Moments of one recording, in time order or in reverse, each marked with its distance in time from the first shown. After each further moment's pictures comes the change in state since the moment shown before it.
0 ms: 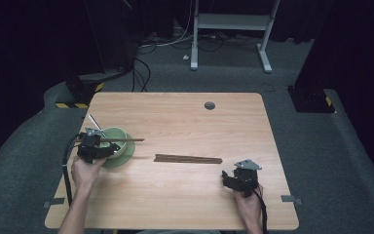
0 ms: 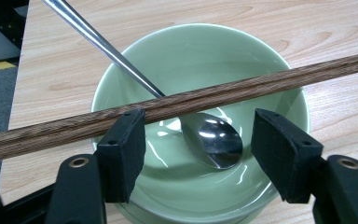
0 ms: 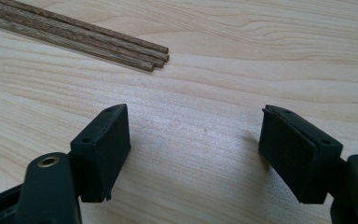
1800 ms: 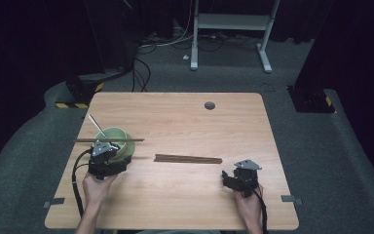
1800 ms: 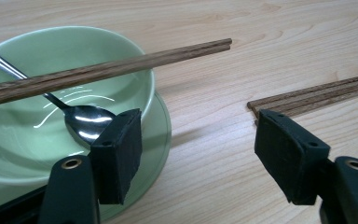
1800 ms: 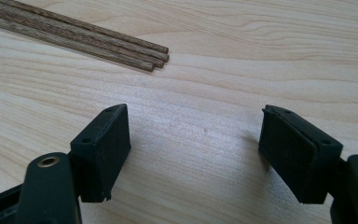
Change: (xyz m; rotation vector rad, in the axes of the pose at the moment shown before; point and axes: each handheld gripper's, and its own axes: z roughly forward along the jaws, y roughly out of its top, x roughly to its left) left arm -0.050 -0.034 -0.025 -0.153 -0.222 0.016; right arm 0.000 0.000 0.000 0.000 0.000 -0.001
